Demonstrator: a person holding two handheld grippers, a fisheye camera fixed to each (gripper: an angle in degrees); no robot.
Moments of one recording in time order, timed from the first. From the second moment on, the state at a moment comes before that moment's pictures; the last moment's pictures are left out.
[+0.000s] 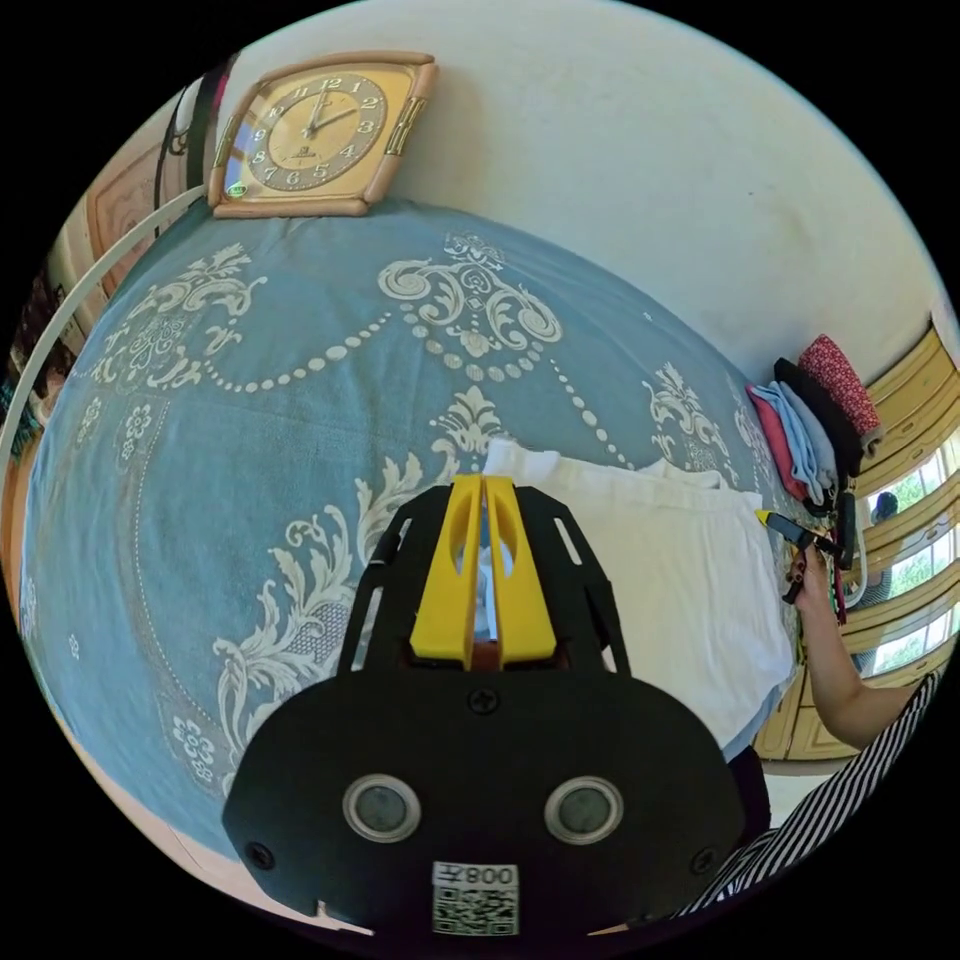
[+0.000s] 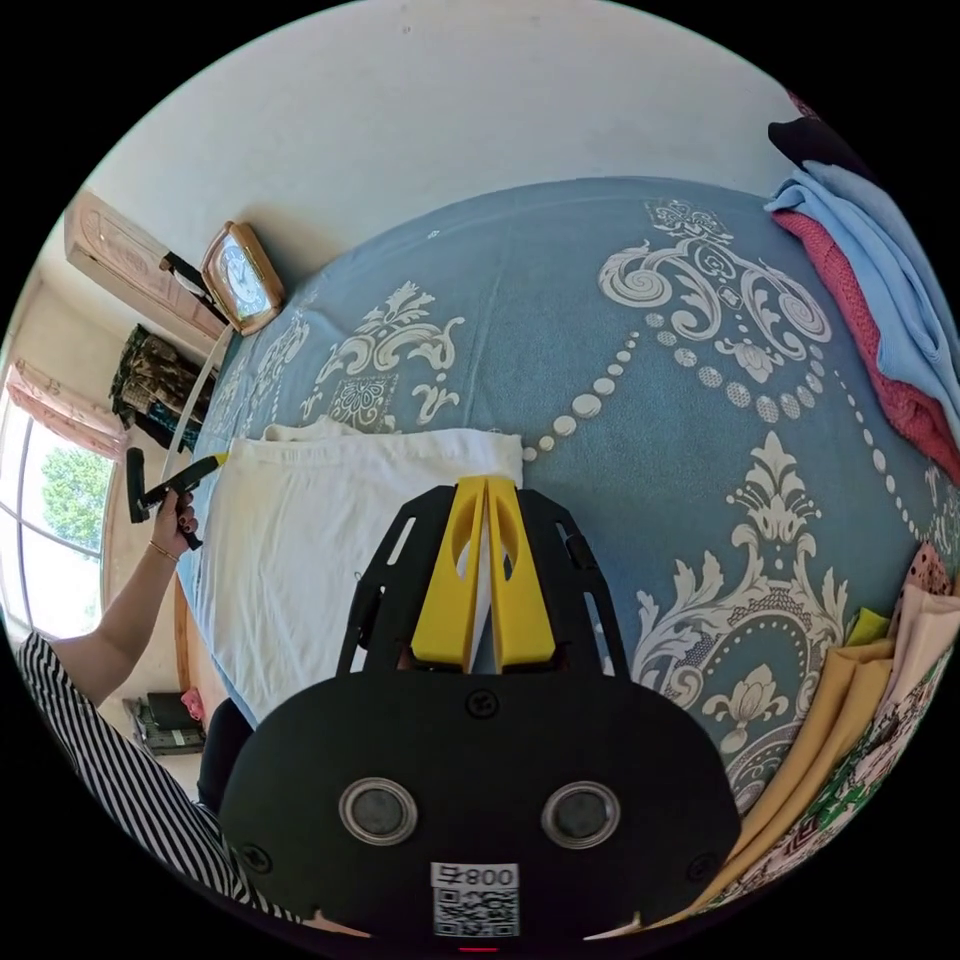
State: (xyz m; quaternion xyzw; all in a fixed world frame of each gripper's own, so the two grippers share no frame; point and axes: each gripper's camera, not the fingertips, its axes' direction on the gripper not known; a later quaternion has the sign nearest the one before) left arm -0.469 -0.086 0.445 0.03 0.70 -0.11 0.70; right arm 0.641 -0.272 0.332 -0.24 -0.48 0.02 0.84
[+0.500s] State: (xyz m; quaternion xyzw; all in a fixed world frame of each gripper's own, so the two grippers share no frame) left arm -0.516 0.033 0.481 0.03 0.76 -0.13 0.63; right arm 0.778 -0.238 0.314 -0.25 -0.55 0.12 0.79
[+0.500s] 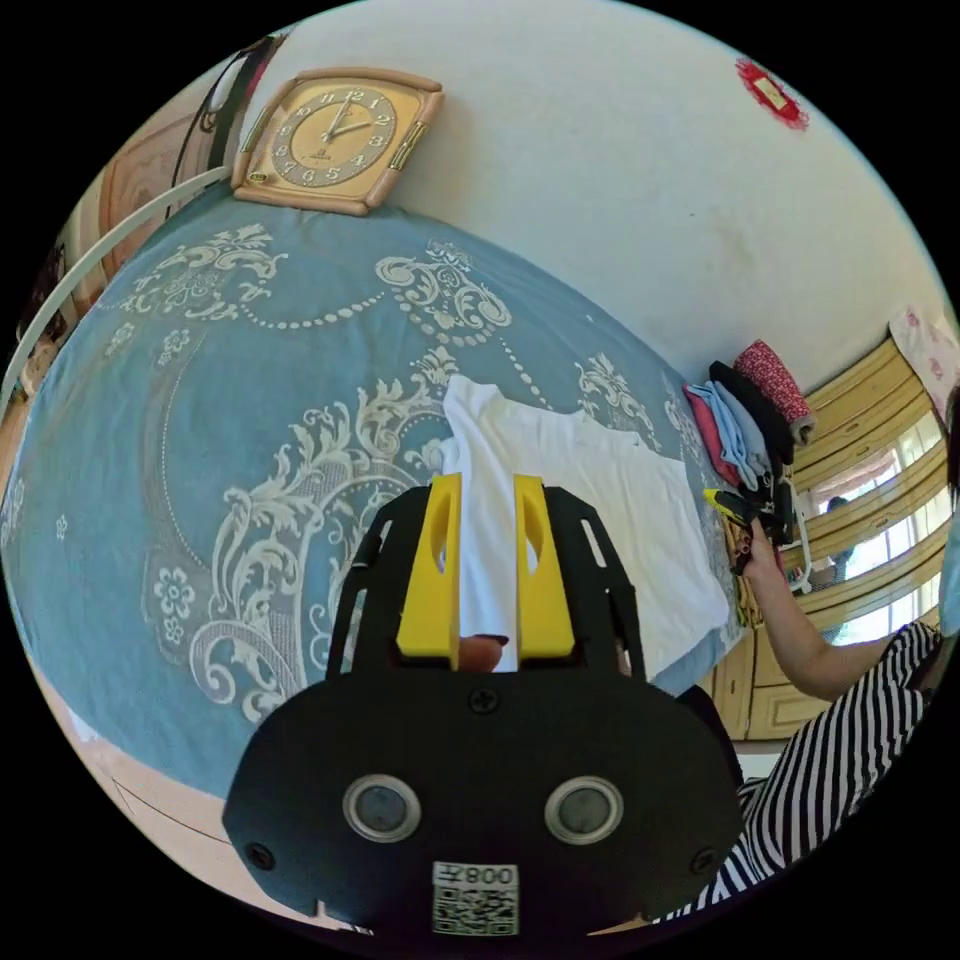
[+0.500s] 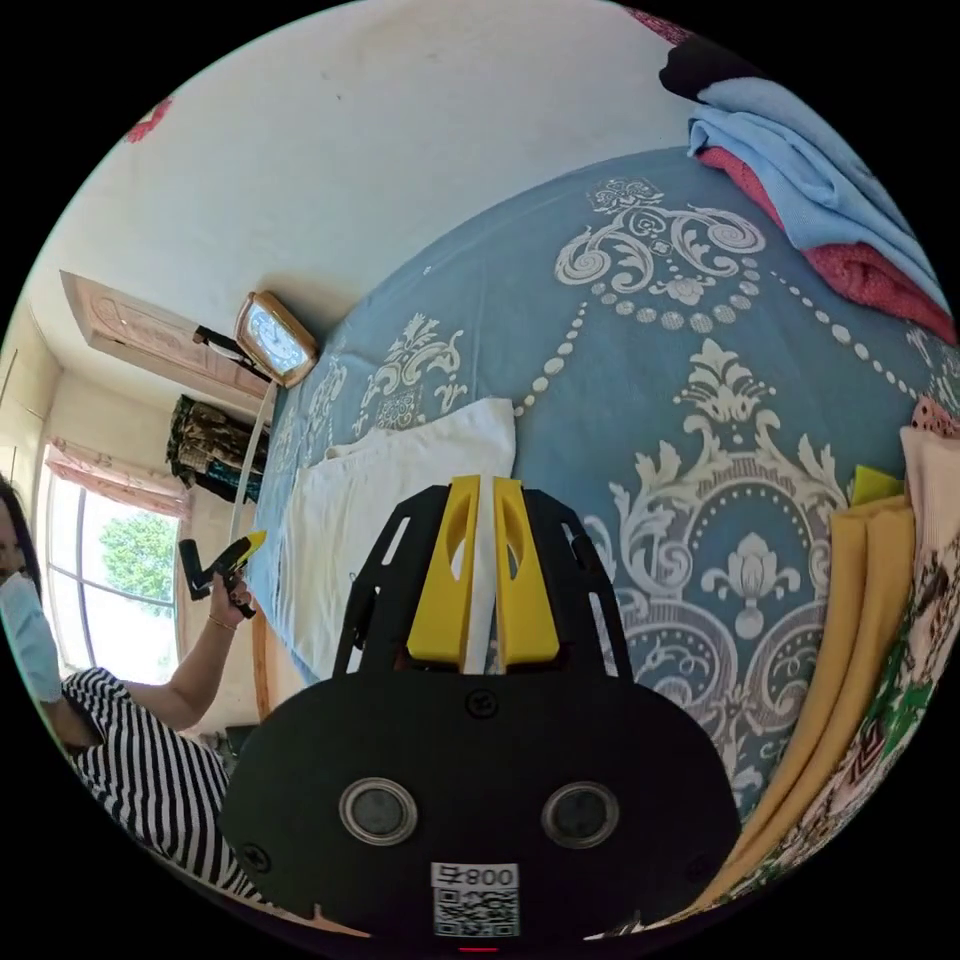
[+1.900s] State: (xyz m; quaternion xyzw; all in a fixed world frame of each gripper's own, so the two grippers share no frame) left arm -0.306 0.340 0.548 -0.14 0.79 -0.17 0.57; right arm 0.960 -0.022 0.211 -0.37 -0.69 0.18 0.60
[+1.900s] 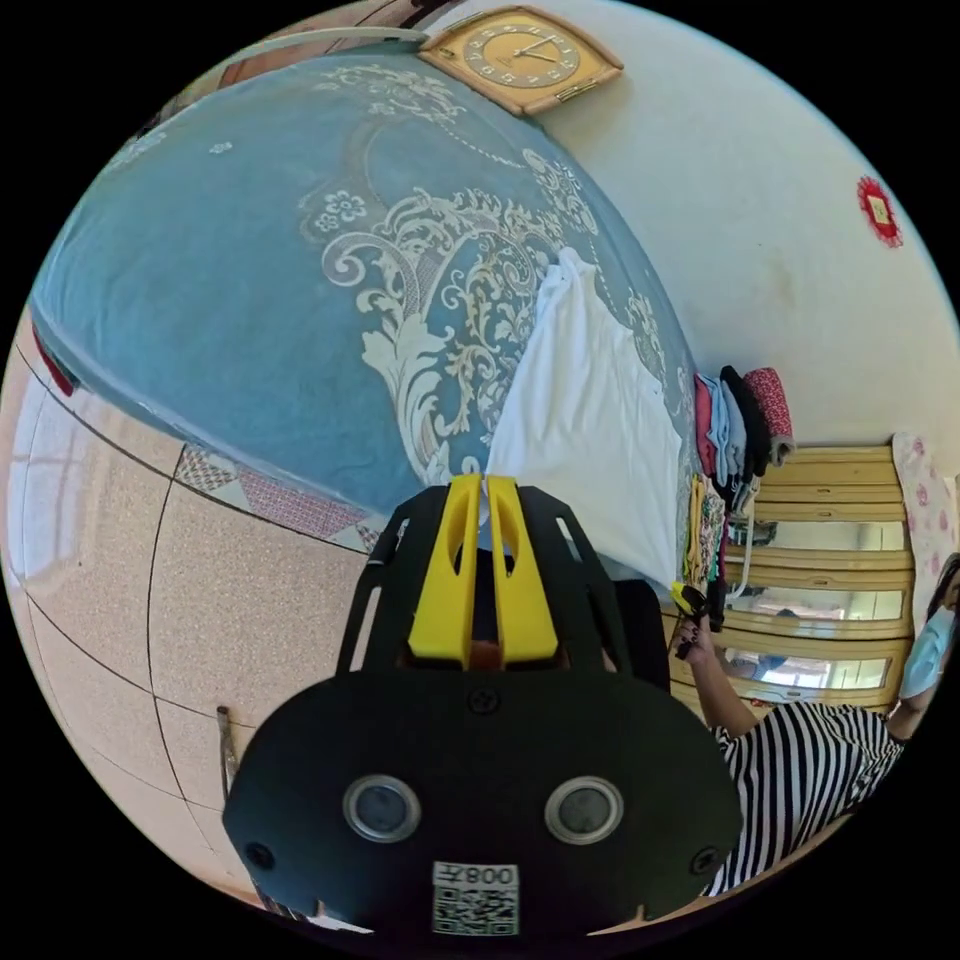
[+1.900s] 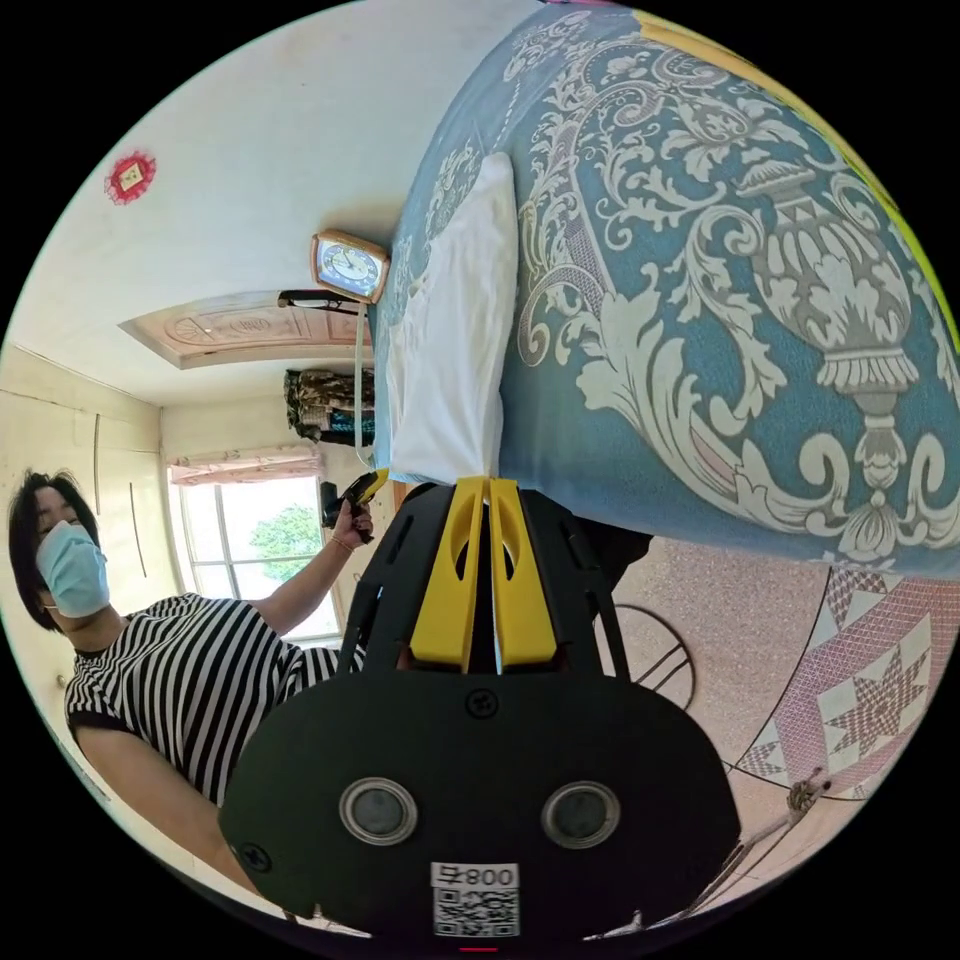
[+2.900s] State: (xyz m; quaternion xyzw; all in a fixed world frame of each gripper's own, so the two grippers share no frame) left arm -0.016 0.414 0.078 0.31 0.64 0.26 0.65; right arm 0.980 -0.118 0.260 -0.36 -0.66 0.24 0.61
